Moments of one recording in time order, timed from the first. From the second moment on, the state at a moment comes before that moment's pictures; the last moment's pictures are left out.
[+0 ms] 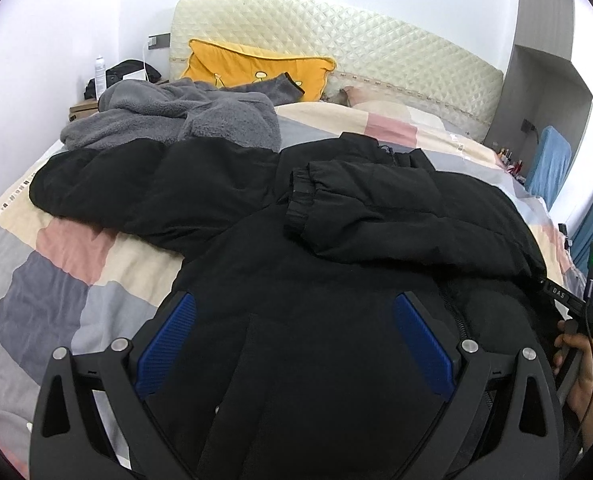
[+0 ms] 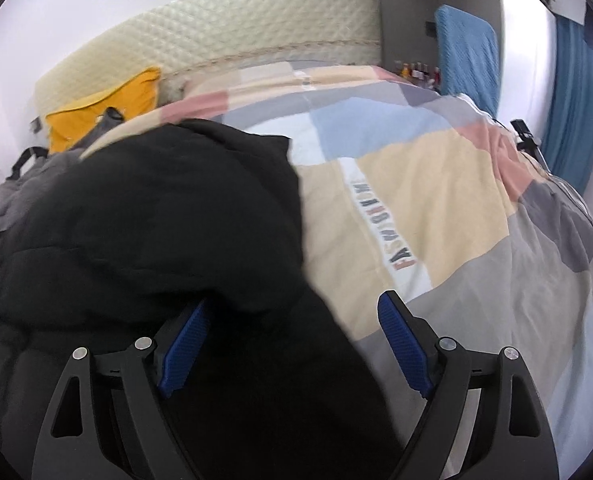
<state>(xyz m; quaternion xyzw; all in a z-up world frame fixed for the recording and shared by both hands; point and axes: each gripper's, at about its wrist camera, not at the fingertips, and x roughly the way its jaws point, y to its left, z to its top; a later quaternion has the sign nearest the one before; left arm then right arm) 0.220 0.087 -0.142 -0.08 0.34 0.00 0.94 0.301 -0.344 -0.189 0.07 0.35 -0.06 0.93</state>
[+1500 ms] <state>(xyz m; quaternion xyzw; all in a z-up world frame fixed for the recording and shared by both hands) 0.100 0.058 -0.098 -0.02 0.27 -0.05 0.96 0.059 -0.265 -0.084 0.04 0.20 0.07 0.98</state>
